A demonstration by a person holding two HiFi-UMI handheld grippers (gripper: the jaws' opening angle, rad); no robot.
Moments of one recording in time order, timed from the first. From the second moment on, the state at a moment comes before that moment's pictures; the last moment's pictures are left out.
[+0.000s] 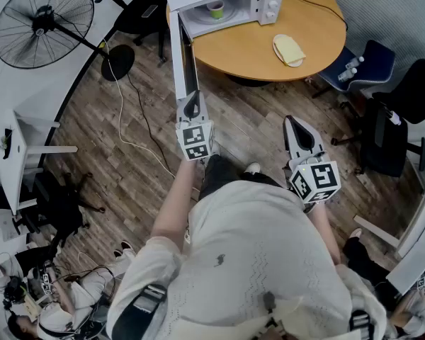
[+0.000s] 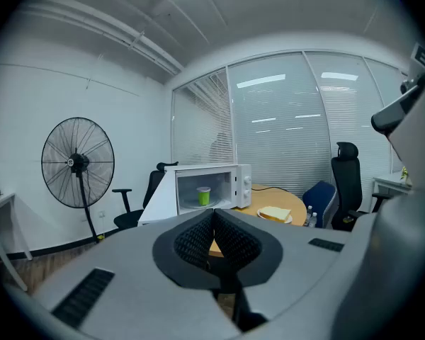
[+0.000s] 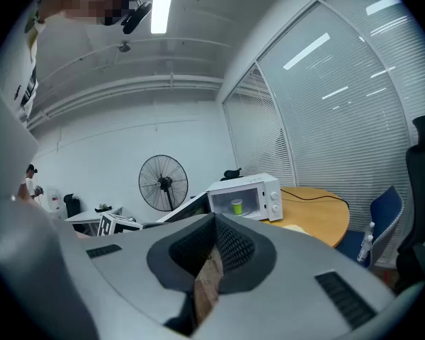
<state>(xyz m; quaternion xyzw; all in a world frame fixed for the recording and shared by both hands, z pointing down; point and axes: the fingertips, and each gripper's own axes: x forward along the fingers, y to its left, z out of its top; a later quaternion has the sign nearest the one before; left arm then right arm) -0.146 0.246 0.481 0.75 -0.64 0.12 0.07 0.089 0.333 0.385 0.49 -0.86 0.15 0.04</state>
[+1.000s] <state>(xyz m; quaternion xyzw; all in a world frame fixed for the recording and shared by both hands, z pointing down) -0.151 0.235 0.489 0.72 -0.67 0.13 0.09 0.098 0.308 0.396 0.48 -0.86 0.16 0.05</state>
